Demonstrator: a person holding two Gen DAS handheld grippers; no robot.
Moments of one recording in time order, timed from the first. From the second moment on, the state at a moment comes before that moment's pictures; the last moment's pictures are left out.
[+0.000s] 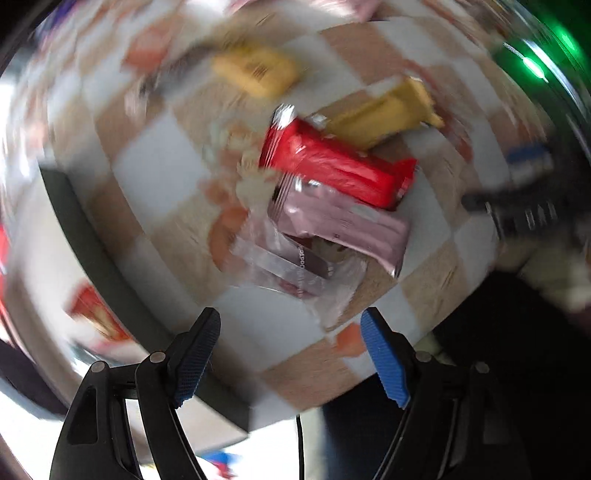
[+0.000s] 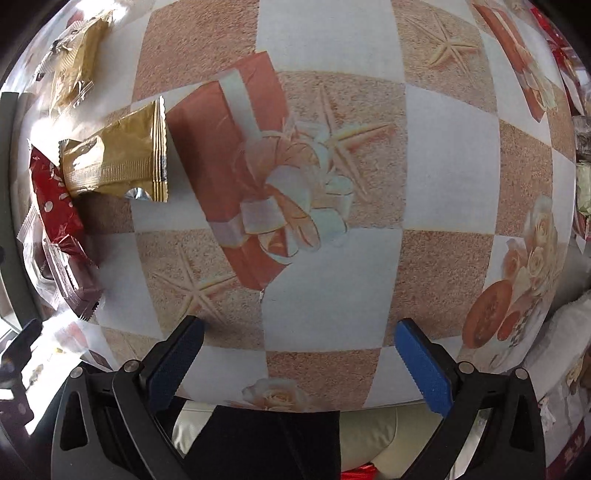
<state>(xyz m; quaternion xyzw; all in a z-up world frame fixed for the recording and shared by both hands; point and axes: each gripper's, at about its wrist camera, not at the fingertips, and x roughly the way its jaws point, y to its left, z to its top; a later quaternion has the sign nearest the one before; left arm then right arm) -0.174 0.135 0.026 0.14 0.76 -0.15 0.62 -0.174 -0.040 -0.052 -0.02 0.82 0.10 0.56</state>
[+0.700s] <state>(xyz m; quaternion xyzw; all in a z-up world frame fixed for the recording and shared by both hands) -0.077 0.072 0.018 0.08 0.75 -0.15 0.64 -0.165 -0.048 -0.049 -0.04 0.81 0.12 0.58</state>
